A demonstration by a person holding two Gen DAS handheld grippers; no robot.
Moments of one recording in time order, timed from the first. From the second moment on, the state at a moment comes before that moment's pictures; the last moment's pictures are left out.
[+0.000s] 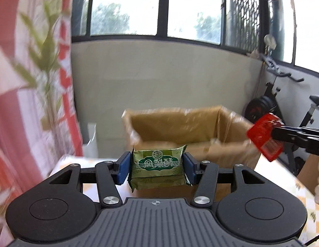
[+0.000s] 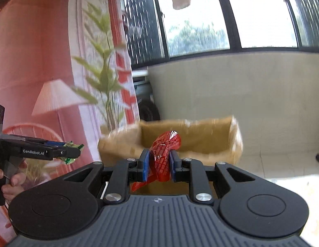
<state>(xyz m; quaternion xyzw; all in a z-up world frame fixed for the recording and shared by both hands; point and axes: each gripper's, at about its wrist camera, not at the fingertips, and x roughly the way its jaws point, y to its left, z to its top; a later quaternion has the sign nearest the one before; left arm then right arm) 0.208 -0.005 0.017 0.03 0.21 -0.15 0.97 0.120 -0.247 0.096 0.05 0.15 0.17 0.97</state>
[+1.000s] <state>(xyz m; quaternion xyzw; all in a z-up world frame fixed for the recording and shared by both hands) 0.280 -0.053 0.017 0.06 0.25 -0.15 0.95 0.209 -0.249 0.070 0.14 0.23 0.15 0.95</state>
